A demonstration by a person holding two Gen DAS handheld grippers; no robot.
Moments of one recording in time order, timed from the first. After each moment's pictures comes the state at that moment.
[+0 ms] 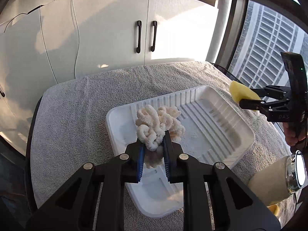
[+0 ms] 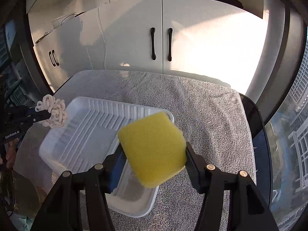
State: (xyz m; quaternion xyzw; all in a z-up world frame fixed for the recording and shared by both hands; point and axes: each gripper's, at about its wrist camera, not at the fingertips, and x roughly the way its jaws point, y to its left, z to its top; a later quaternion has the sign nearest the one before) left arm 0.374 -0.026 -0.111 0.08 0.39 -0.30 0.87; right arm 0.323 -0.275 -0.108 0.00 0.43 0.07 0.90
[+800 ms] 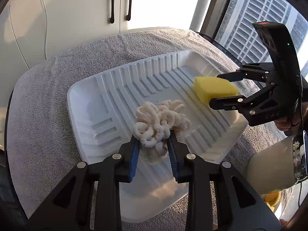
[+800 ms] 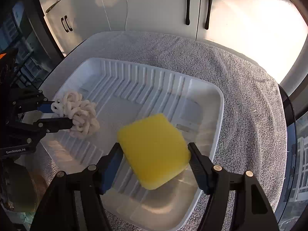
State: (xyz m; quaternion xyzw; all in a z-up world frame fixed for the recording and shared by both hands) left arm 0.376 -0.048 -0.154 0.11 0.46 -0.34 0.81; right arm 0.356 -0.237 -0.158 -0.02 0.52 0.14 0.84
